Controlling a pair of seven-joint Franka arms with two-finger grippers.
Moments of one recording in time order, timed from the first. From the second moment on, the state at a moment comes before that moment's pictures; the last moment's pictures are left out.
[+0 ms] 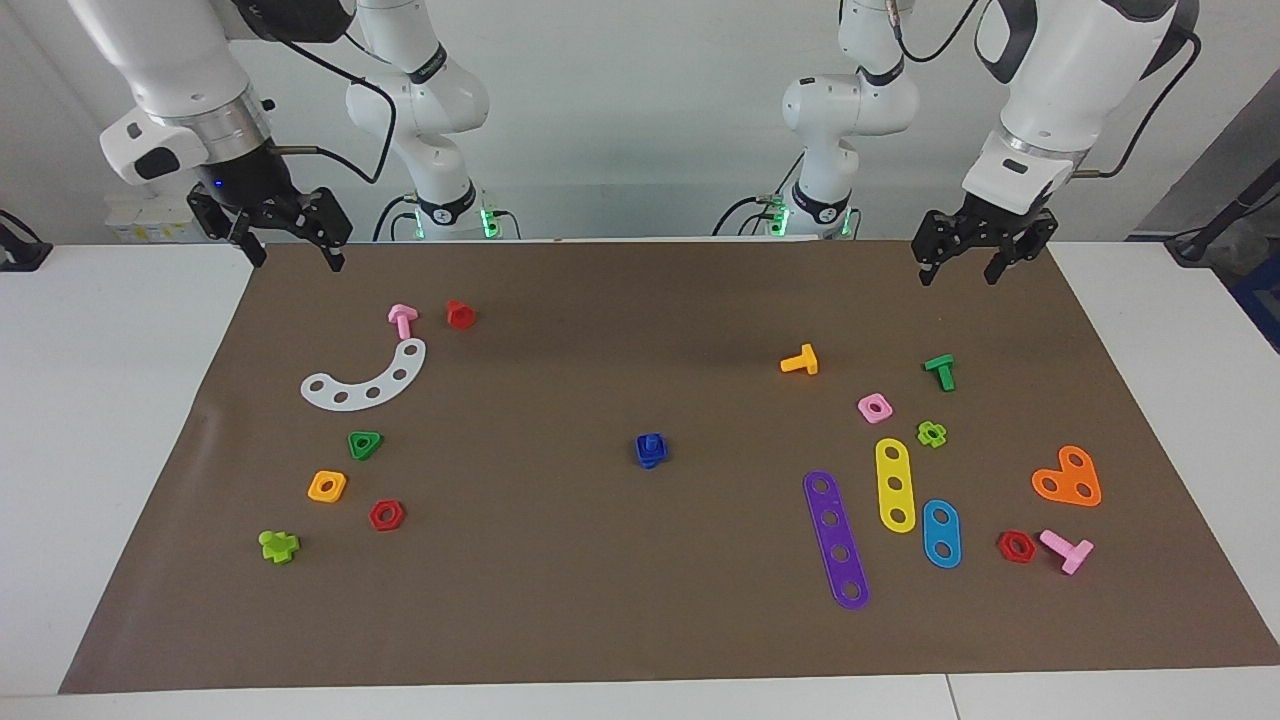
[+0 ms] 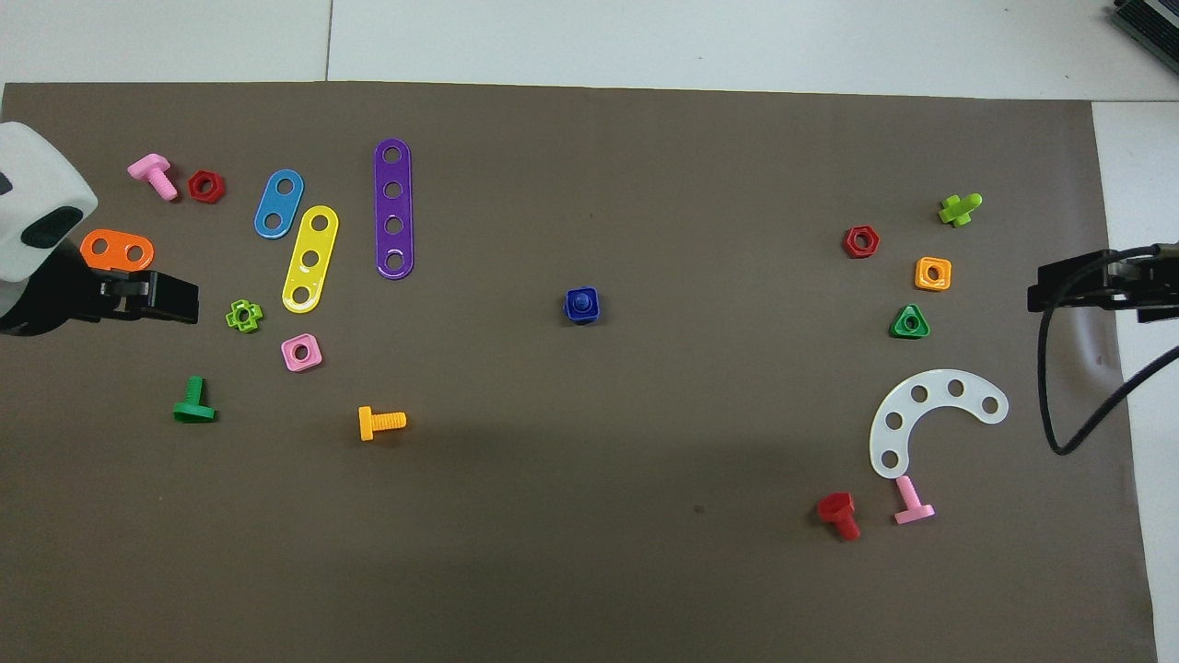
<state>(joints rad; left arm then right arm) -0.09 -0.07 -0.04 -1.69 0.02 1.65 -0.05 0.05 -0.03 -0.07 -1.57 0.00 1.56 0.10</state>
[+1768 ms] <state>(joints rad) -0.05 -0.01 -0.02 -1.60 0.01 1.62 0.01 0.05 -0.03 -0.07 -1.57 0.00 1.59 0.10</state>
